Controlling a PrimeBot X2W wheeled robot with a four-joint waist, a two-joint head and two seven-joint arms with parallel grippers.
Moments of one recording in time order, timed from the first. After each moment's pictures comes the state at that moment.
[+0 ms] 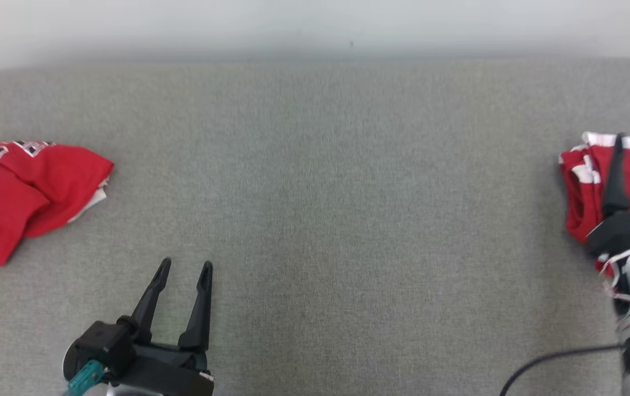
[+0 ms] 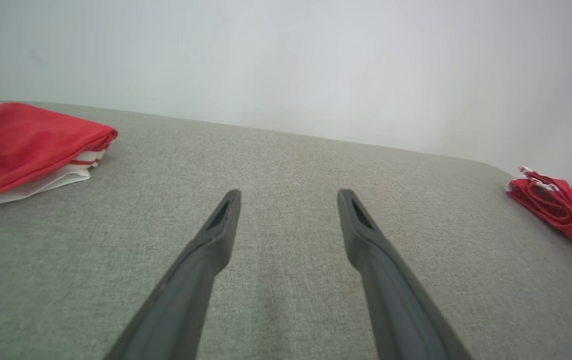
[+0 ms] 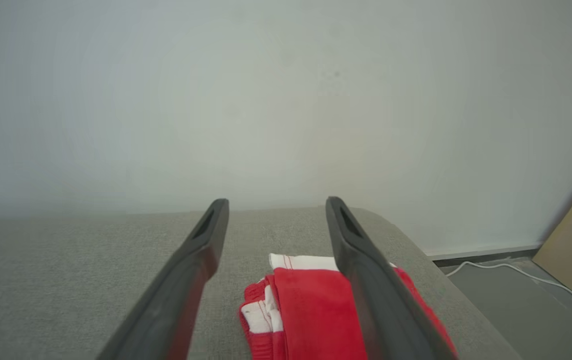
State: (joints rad) left arm -0.25 0.05 -0.11 0.15 -0.21 -0.11 -0.26; right arm -0.61 -0.26 -0.16 0.53 -0.05 0.13 -0.26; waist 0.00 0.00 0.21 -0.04
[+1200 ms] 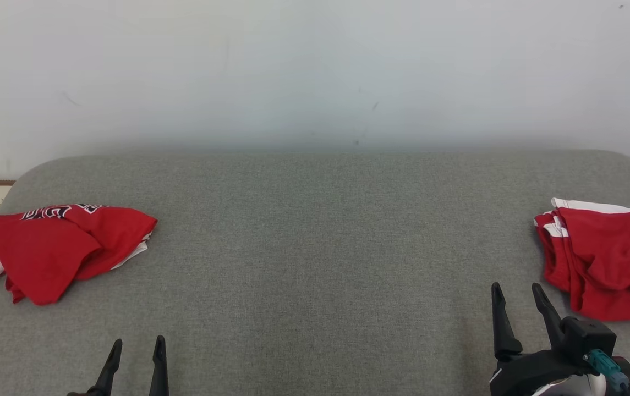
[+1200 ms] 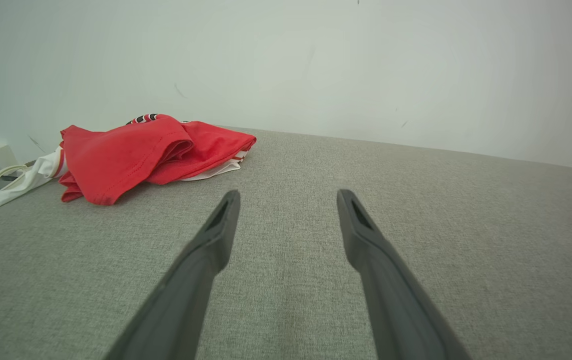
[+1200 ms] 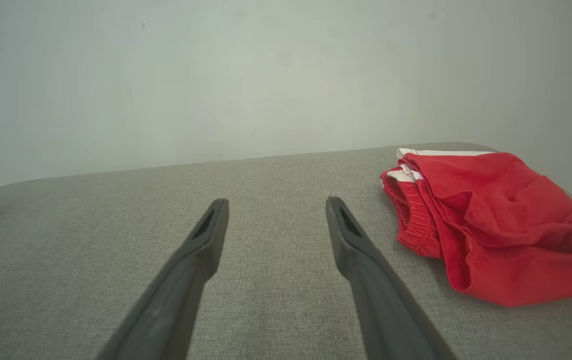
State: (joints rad) left arm -0.06 0.05 0.01 0.20 -0.12 0.00 -0.26; right arm -0.17 -0.10 0.08 0.37 0.10 0.13 -0.26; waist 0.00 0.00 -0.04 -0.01
